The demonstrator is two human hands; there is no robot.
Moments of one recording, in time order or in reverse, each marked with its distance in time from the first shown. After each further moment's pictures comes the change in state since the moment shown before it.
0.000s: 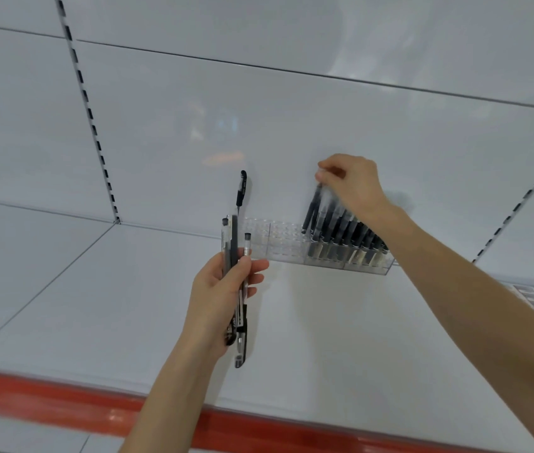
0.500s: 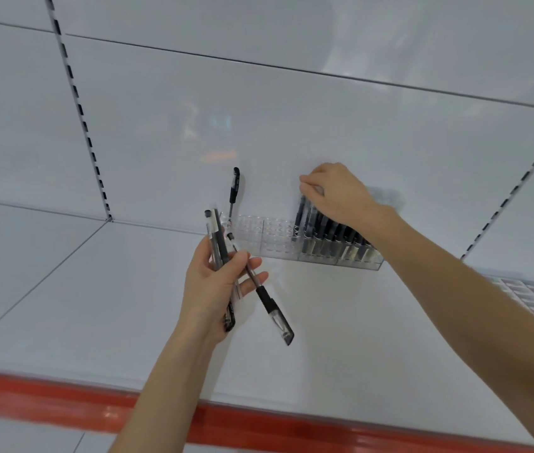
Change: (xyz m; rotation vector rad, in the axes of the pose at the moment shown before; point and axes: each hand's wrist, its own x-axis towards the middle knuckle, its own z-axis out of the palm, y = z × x) left_hand 0.002 0.005 0.007 -0.237 -0.013 0.017; right_hand -0.006 0.008 0.007 -0.477 -0.218 -0.211
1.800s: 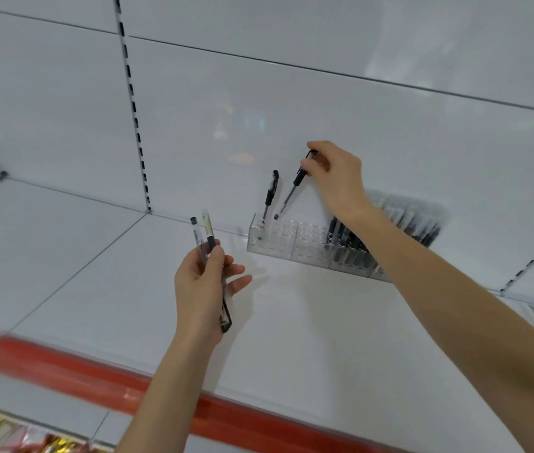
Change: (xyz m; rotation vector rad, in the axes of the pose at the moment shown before) left_hand 0.005 0.009 -0.036 0.057 0.298 0.116; right_hand 0.036 -0.064 0.012 0.612 0.264 0.144
